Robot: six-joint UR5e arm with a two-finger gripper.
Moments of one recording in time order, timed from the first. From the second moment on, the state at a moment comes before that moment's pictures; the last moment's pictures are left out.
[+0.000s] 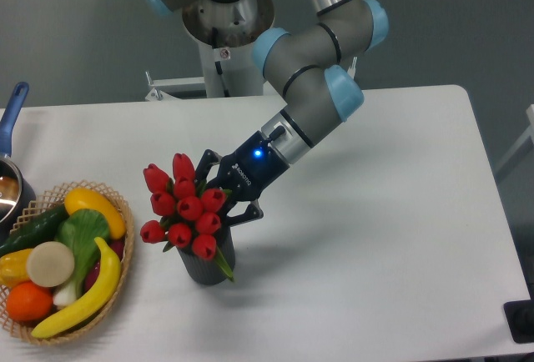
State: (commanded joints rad) arm 2.57 -1.86 -1.91 -0.85 0.42 1.35
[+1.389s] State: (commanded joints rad) arm 2.59 -1.74 -1.78 -0.85 0.42 1.00
